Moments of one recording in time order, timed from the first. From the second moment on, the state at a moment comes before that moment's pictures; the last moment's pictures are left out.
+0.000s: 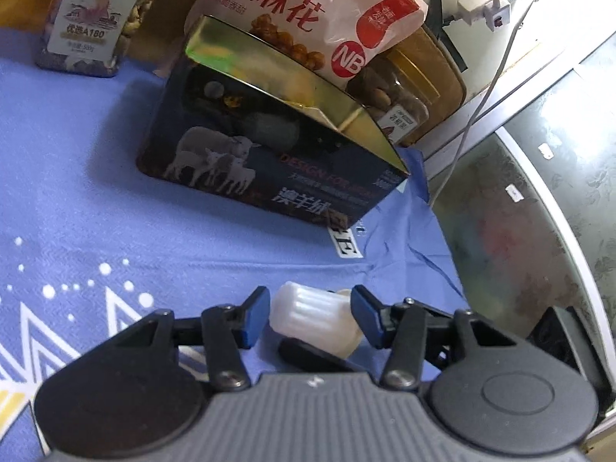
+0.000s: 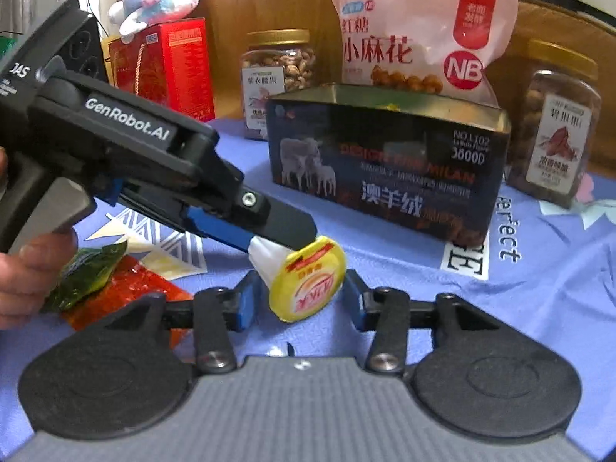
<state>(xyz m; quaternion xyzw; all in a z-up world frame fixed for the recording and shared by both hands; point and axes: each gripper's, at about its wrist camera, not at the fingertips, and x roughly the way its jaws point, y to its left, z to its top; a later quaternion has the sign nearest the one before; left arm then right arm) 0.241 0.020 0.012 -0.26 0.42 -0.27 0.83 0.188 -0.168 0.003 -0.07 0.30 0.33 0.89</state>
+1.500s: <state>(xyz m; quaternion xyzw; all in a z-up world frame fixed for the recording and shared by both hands) 0.242 0.043 0.084 -0.21 0.31 -0.21 0.90 0.197 -0.192 0.039 0.01 0.21 0.24 0.95</state>
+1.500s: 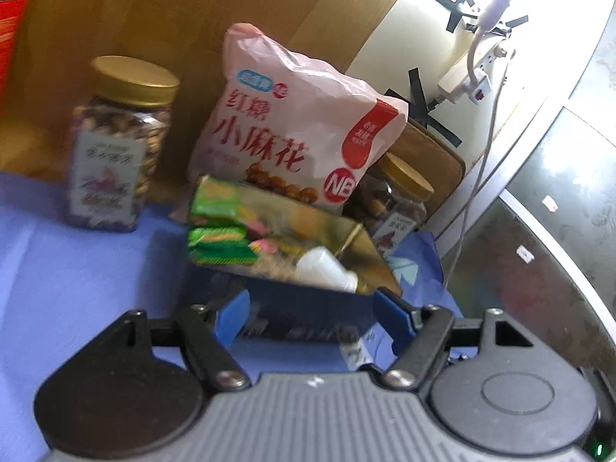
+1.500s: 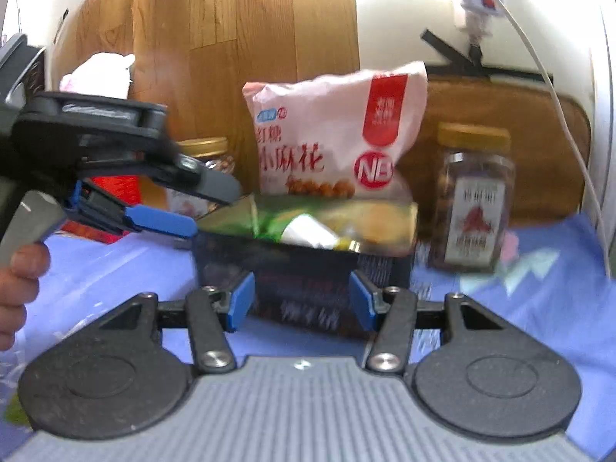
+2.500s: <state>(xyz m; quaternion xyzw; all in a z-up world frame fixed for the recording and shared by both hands) 0.076 0.151 0.001 -0.31 0.34 -0.17 0.87 0.111 -0.046 0.002 -0.18 0.25 0.42 0.85</state>
